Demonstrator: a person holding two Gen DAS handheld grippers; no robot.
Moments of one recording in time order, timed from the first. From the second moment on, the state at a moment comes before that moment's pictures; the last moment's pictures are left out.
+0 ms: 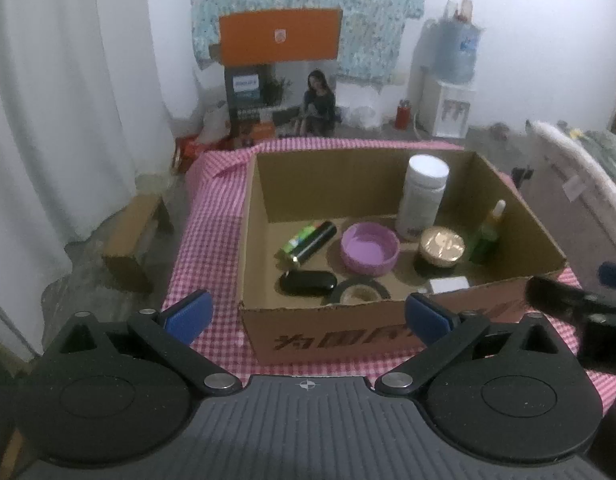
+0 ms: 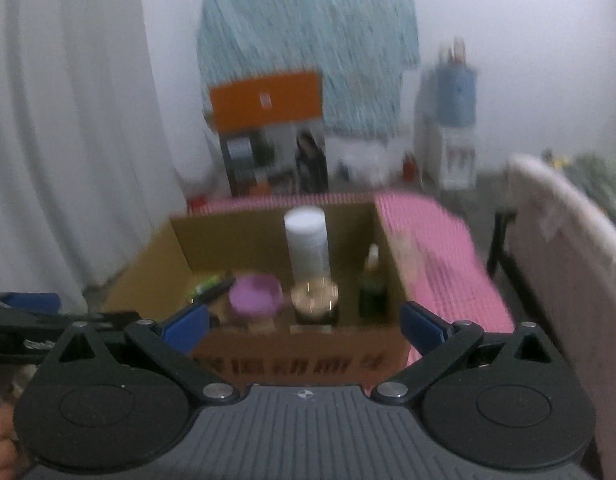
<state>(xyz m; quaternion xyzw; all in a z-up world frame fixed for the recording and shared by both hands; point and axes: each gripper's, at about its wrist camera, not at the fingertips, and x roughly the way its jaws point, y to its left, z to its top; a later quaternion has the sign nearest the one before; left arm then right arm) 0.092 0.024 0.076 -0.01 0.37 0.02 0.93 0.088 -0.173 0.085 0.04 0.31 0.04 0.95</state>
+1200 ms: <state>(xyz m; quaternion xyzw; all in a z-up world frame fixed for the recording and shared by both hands) 0.112 0.027 0.064 -0.01 0.42 0.03 0.91 0.124 -0.162 0.063 0.02 0.37 0.06 0.93</state>
